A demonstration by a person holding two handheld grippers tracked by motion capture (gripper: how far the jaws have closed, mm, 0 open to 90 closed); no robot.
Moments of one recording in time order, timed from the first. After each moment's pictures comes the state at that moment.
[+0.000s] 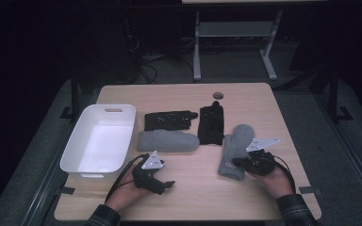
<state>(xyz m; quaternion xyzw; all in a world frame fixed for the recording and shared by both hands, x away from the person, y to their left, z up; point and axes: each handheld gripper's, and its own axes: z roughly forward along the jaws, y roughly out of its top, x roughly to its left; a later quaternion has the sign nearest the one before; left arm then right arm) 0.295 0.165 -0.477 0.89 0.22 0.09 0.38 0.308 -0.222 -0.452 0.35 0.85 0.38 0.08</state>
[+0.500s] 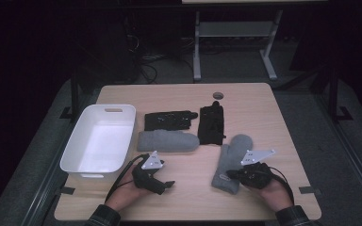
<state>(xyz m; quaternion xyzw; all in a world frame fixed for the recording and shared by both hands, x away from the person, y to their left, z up) 0.295 0.165 -0.477 0.89 0.22 0.09 0.38 0.274 -0.203 -0.450 0.31 0.87 0.38 0.06</state>
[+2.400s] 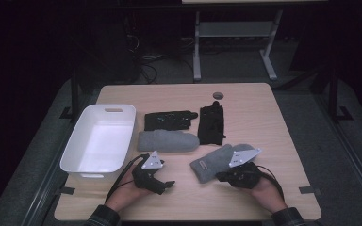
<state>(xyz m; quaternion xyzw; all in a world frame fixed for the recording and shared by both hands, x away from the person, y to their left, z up) 0.295 0.164 -0.478 0.89 0.22 0.09 0.38 0.279 -0.176 -0.450 0.25 0.89 0.39 0.03</state>
